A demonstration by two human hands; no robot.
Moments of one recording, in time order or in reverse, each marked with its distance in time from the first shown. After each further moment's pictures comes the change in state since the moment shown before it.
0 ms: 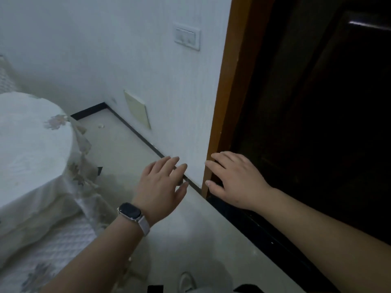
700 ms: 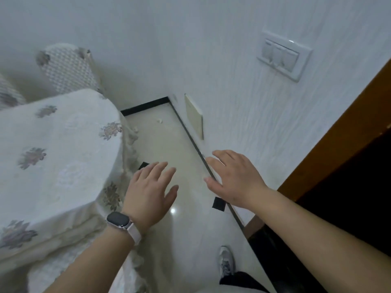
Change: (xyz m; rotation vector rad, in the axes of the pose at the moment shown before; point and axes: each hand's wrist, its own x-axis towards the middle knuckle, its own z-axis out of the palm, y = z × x) left_hand 0.150 -0.190 0.044 0.135 -0.093 -0.453; right_hand 0.333 0.045 0.067 0.207 -0.024 -0.300
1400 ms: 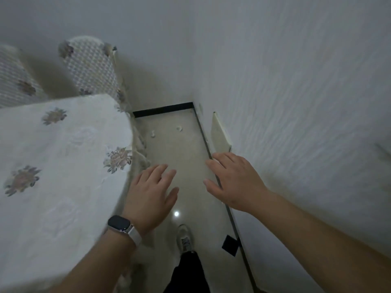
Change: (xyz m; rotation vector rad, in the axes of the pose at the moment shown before) left_hand 0.219 -0.132 0.051 -0.015 -0.059 -0.220; right_hand 0.301 0.062 0.035 0.015 -0.055 -0.175
